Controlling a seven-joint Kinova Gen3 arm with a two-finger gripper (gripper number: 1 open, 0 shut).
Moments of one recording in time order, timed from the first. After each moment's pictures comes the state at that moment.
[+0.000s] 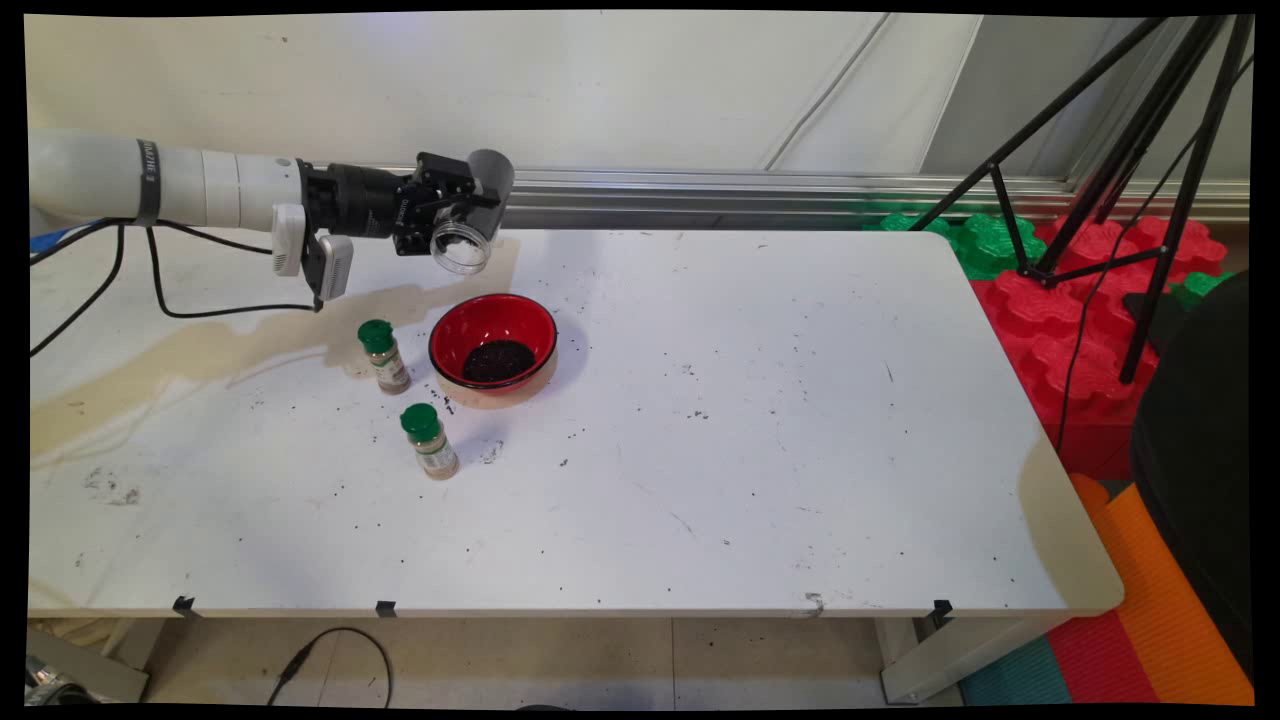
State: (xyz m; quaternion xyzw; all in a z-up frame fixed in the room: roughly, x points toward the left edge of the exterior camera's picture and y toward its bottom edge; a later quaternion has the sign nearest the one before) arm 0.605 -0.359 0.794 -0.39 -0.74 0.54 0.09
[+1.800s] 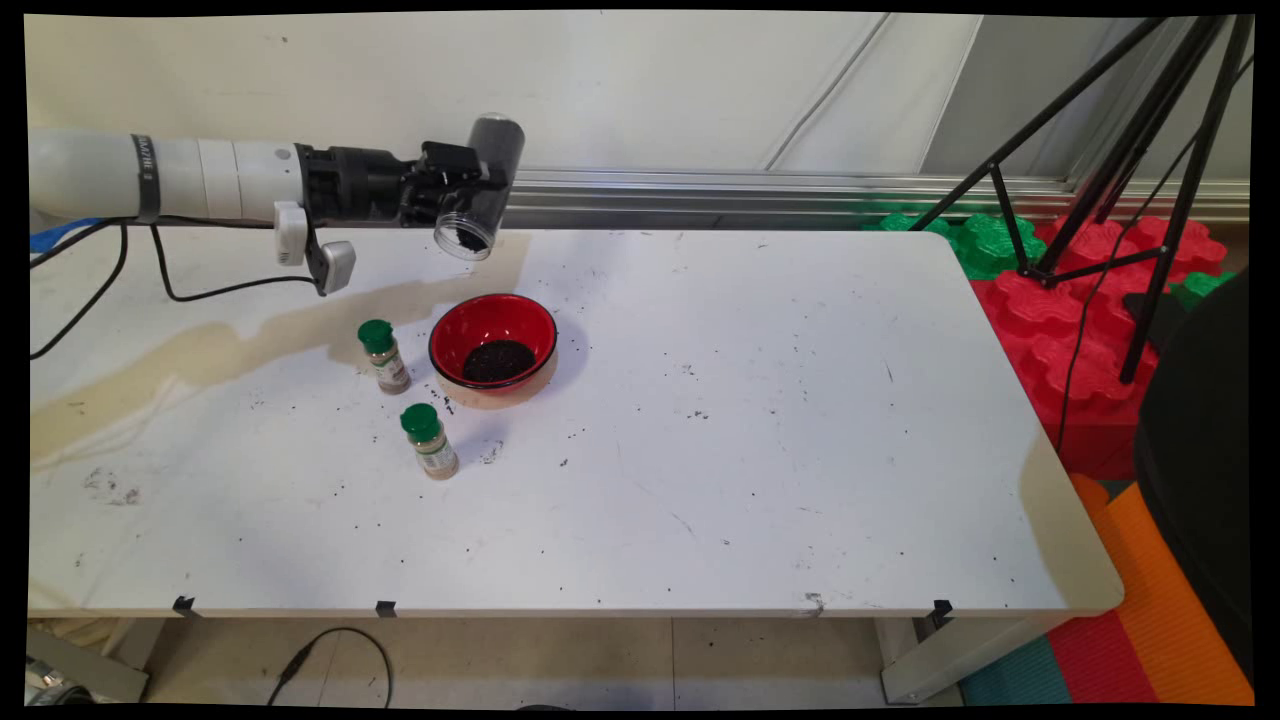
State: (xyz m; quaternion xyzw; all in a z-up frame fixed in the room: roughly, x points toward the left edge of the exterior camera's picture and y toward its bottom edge) arm 0.596 -0.358 0.807 -0.47 -0.67 0.58 0.01
